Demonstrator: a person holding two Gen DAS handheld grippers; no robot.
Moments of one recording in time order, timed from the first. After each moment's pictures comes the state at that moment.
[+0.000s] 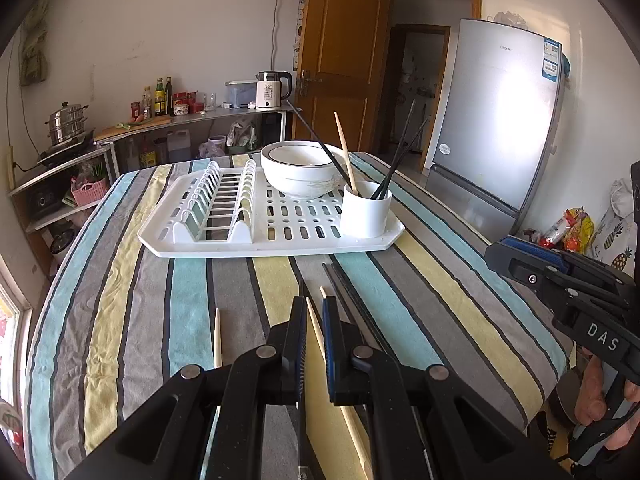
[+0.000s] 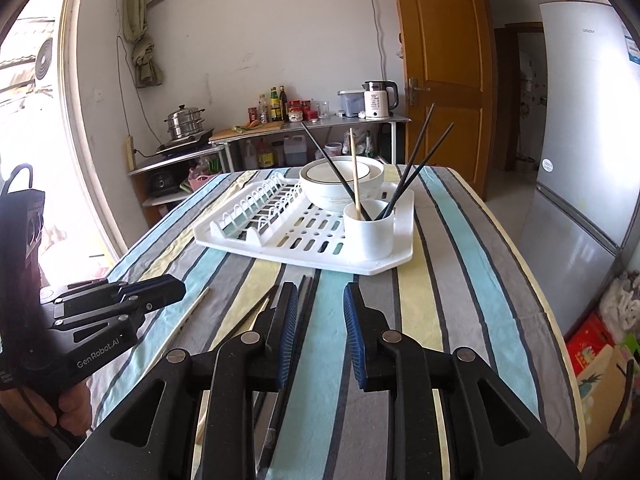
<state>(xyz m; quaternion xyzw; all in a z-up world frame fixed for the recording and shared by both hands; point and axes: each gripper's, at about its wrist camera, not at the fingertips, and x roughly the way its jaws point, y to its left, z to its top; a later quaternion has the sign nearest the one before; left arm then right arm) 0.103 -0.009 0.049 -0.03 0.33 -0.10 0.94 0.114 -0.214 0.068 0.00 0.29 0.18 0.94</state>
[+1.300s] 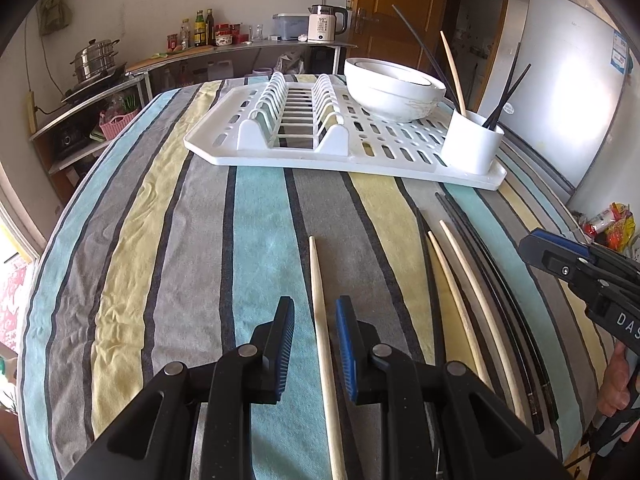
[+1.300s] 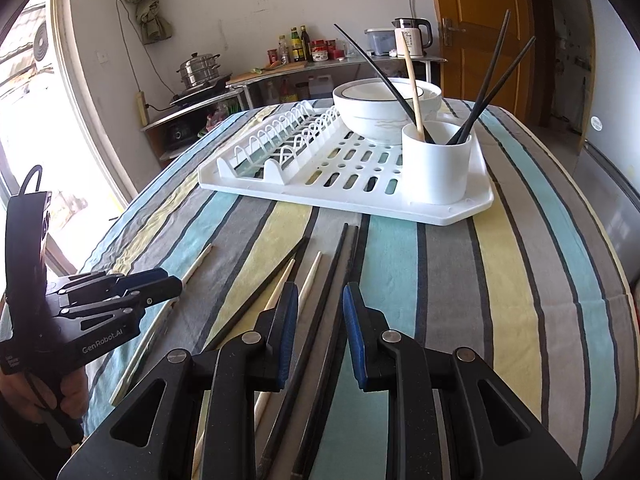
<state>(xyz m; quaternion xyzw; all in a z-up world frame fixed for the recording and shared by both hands) 0.157 0.056 -0.029 -0.04 0.44 -0.02 0.90 0.175 -0.165 -0.006 0.00 0.39 0.23 0.89</state>
